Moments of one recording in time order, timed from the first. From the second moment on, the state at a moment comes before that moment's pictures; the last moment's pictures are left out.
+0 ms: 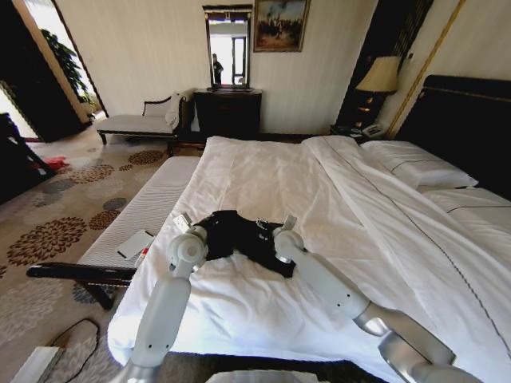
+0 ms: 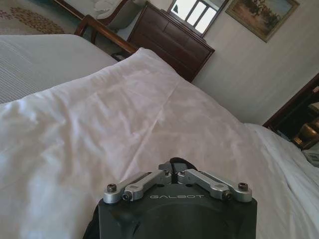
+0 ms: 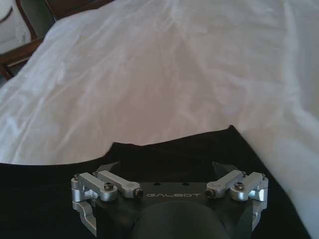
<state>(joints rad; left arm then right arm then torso) 0.83 -1.40 -0.32 -1.90 -1.05 0.55 -0.70 -0.50 1.14 -0.25 1.48 1.38 -0.29 0.85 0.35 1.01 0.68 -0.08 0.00</state>
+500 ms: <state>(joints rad) 0.82 -1.40 -0.32 -1.89 -1.06 0.55 -0.70 -0.50 1.13 -0.25 1.43 1.35 -0.31 0.86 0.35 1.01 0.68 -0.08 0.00</state>
